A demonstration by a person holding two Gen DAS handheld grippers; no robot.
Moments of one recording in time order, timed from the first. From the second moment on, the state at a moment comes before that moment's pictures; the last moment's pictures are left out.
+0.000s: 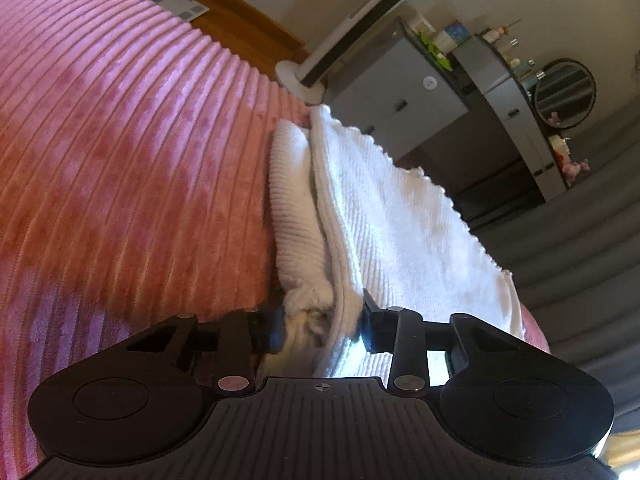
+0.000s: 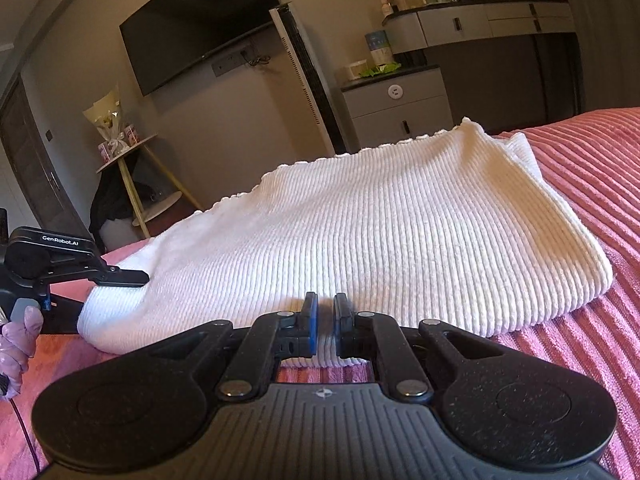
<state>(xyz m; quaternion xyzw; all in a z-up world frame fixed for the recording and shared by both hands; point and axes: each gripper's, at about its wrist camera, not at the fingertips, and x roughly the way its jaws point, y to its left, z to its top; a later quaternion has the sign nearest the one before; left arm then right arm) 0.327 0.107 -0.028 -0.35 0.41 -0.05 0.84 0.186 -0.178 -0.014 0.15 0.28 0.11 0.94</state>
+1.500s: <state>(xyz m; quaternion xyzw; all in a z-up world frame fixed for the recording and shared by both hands) 0.364 -0.145 0.011 -0.05 0.38 -0.17 0.91 0.185 -0.264 -0.016 0.29 0.24 0.04 0.93</state>
